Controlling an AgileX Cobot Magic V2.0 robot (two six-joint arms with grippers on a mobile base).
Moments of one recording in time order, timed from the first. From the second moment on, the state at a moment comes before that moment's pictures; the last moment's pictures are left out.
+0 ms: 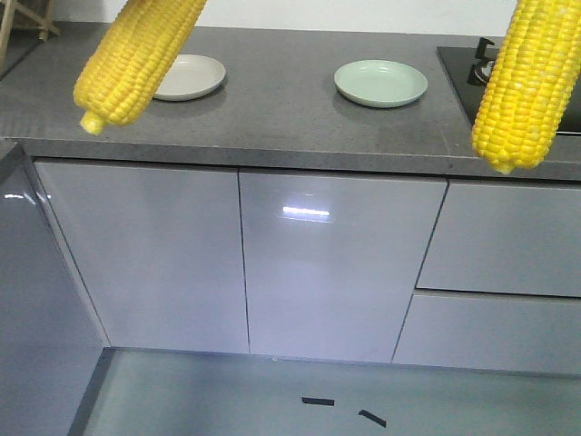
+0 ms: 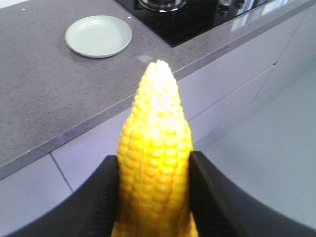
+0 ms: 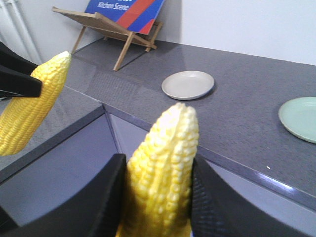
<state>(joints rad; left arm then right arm) -0.36 1.68 -2.26 -0.34 1.28 0.19 -0.20 1.22 -1.64 0.91 1.13 -0.66</state>
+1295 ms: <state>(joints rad) -0.36 1.68 -2.26 -0.34 1.28 0.19 -0.20 1.22 -1.64 0.91 1.13 -0.66</state>
